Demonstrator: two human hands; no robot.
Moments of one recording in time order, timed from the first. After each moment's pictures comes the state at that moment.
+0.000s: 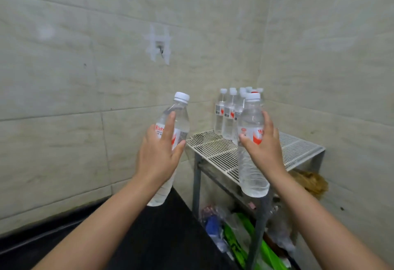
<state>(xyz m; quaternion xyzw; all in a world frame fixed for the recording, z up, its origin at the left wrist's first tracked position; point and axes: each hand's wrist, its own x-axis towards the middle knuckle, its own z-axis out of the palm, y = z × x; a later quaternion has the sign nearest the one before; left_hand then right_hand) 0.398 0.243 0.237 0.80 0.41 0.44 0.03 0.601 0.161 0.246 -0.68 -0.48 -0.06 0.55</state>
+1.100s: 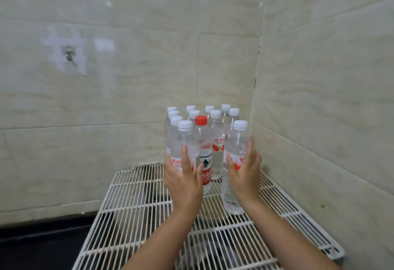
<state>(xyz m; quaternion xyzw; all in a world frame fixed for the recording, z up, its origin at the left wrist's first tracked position) 0.865 0.352 0.196 0.63 0.57 0.52 0.03 0.988 0.364 0.202 -0.60 -0.57 -0.03 0.55</state>
